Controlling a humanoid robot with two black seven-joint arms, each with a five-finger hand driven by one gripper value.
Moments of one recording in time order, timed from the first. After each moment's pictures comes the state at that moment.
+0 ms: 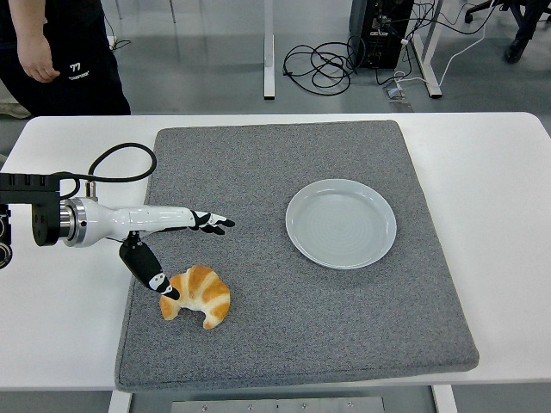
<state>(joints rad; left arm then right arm) -1.50 0.85 0.40 -1.71 0.91 -0.06 -0.09 0.03 0.00 -0.01 0.24 -0.10 -0.05 0.23</state>
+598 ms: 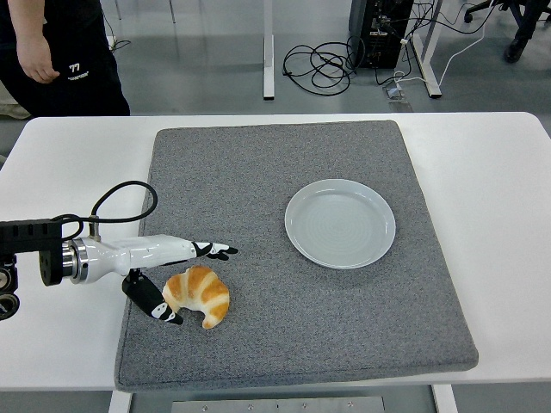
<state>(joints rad) -1.17 0.86 0.19 -1.67 1.15 0.02 -0.17 0.03 0.00 -0.01 0.24 -0.10 -0.05 0.23</state>
